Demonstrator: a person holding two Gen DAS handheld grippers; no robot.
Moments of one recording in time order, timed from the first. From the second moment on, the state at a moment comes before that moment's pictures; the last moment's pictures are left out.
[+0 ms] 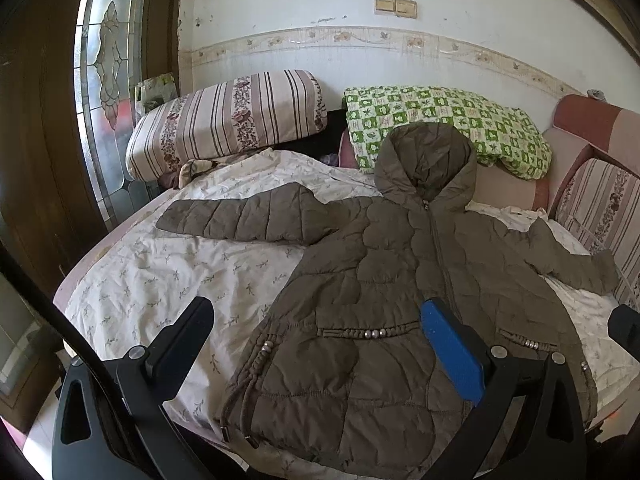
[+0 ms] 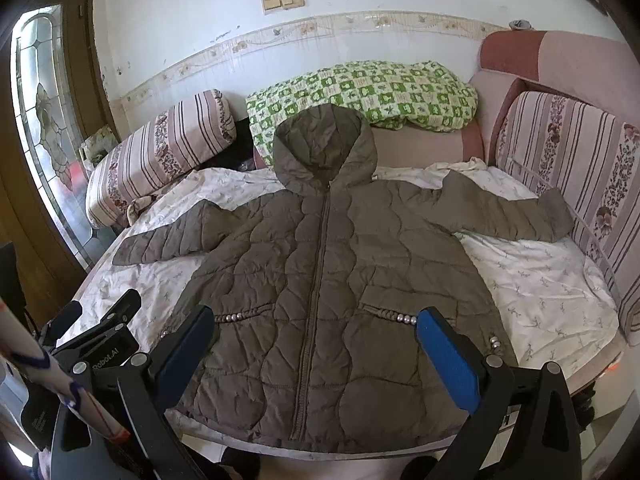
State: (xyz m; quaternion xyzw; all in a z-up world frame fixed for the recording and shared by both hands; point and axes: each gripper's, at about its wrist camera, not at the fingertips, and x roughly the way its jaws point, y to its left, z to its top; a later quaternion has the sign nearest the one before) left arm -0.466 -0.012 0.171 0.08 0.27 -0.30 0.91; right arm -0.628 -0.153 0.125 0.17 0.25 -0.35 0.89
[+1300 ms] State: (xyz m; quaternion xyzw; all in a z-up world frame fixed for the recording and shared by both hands) left arm -0.340 -0.235 0.084 0.18 0.38 -0.36 0.84; right arm -0.810 -0.566 0.054 0.44 0.11 -0.55 0.70
